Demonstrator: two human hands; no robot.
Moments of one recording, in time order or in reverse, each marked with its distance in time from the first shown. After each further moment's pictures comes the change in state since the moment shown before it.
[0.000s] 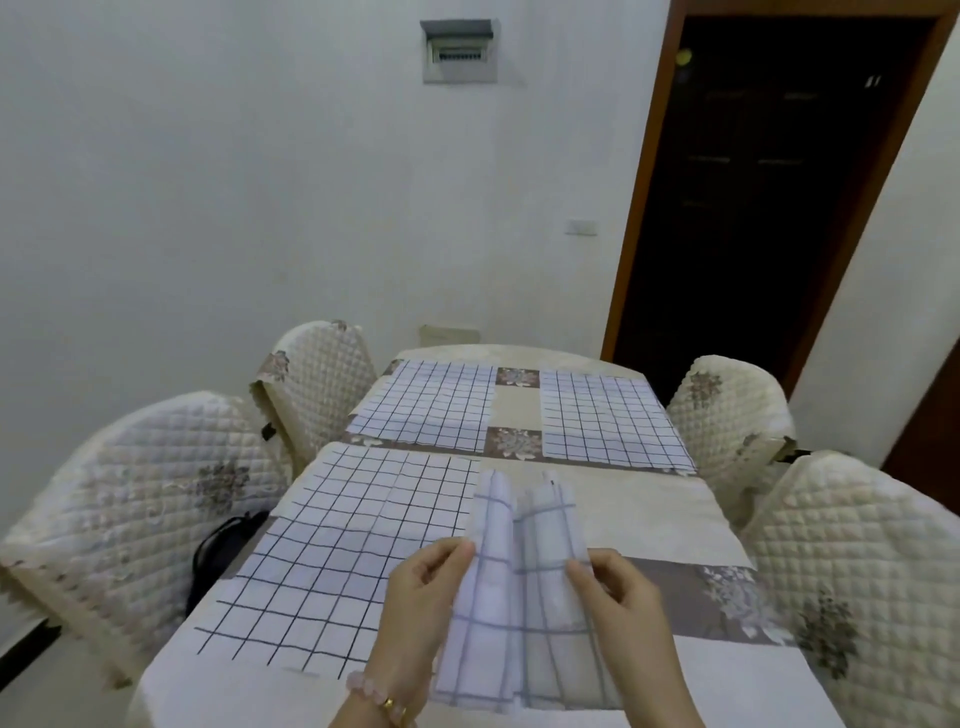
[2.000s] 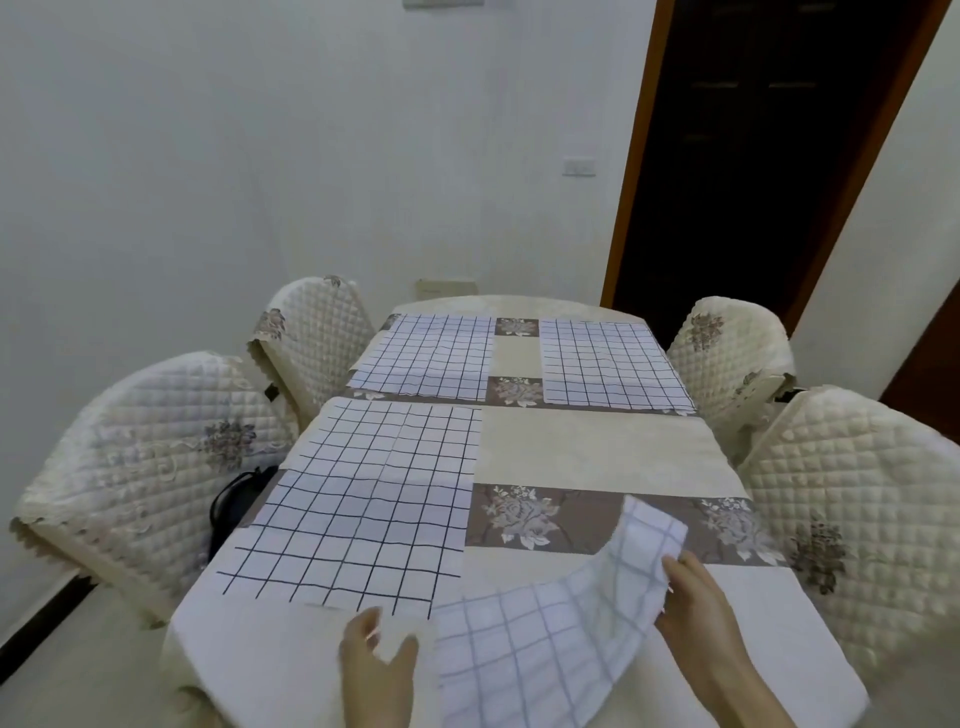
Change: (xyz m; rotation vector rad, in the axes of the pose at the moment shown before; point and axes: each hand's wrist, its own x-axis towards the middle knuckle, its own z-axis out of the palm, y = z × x) left_hand -0.018 -0.110 -0.062 0.246 0.448 -0.152; right_hand -0.003 0.081 -0.065 0.396 0.113 0.391
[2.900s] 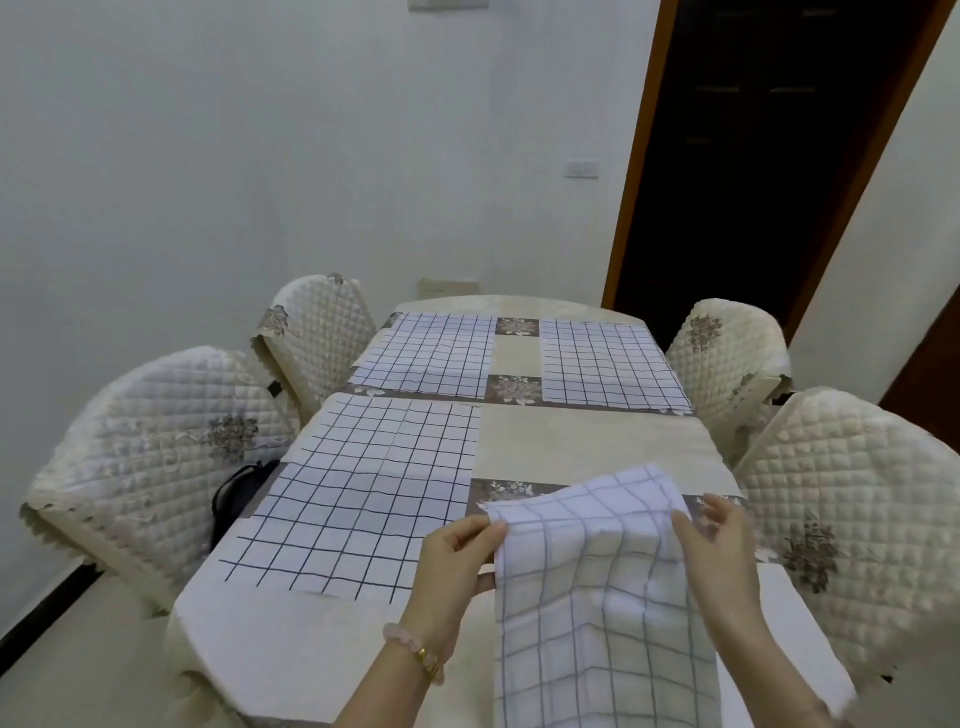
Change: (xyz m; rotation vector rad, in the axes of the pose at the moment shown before) left_hand -0.026 0.077 0.043 -0.199 -0.645 0.143; right_hand 0.007 -0.041 0.001 -0.683 0.340 -0.349
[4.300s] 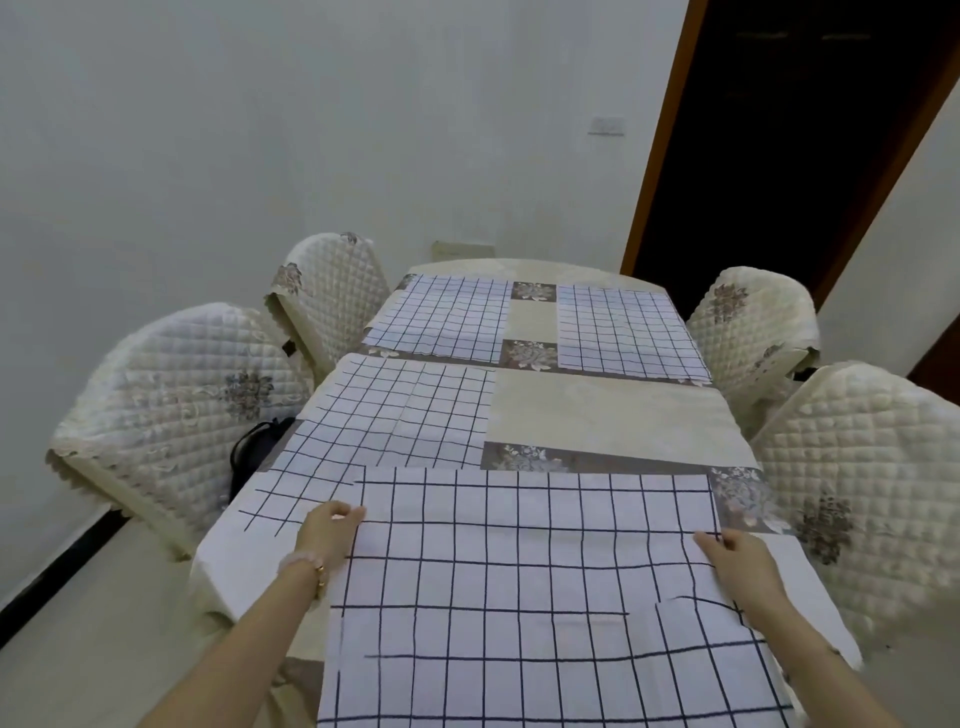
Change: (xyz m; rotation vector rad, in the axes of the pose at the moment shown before) left_hand 0.048 -0.045 -0.160 0.594 0.453 -0.289; right_hand 0.038 0.082 -0.008 -0.328 -0.198 0.129
